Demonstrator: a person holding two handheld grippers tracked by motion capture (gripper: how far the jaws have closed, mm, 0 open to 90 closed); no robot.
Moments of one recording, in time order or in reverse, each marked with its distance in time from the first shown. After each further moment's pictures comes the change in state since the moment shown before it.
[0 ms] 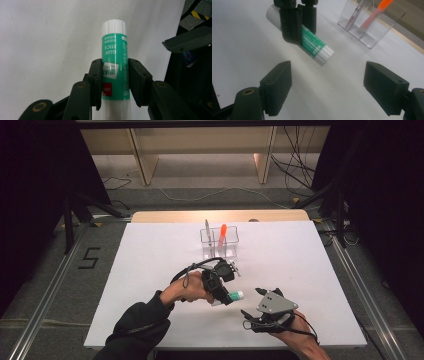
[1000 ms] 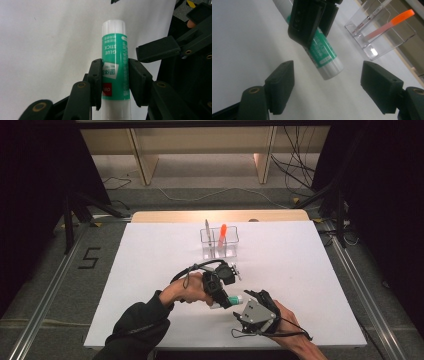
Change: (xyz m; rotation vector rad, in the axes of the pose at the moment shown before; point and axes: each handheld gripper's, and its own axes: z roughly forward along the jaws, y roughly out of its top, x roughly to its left) left arm -0.005 0.001 -0.001 0.062 -0.025 0.052; right arm 0.023 0.008 0.020 0.049 -0.054 -0.239
